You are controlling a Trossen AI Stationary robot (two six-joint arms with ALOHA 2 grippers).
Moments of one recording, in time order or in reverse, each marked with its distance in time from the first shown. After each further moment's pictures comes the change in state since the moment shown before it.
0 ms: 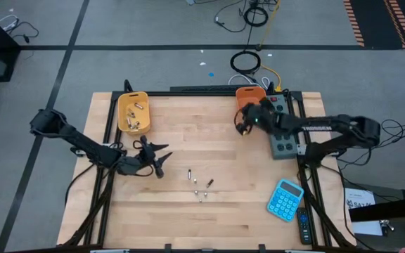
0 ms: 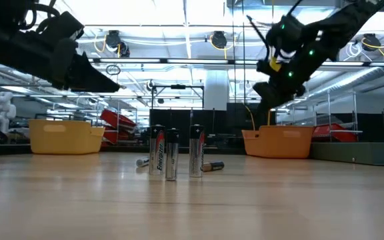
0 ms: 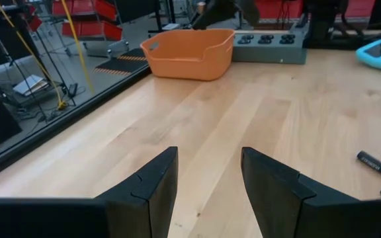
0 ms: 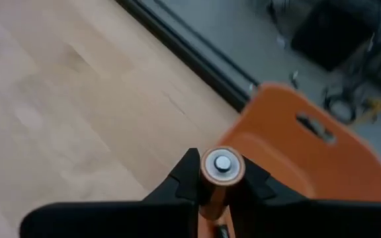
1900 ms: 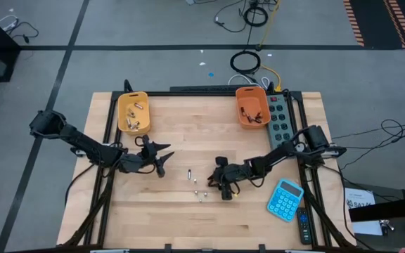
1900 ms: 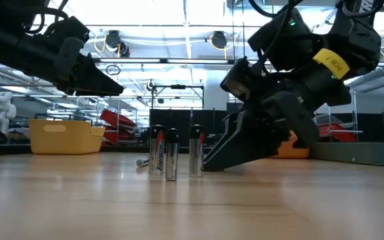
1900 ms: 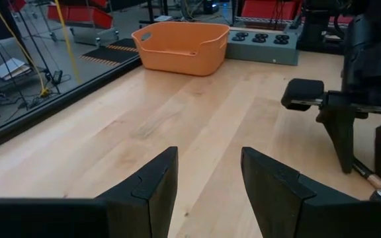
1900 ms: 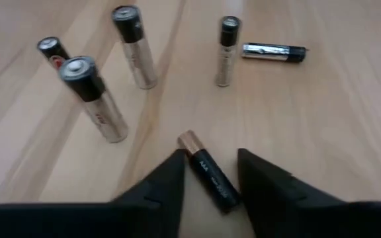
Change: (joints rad) left arm 0.060 0.010 0.000 0.016 0.095 -0.050; right arm 0.599 0.659 0.096 0.605 -0.427 0.015
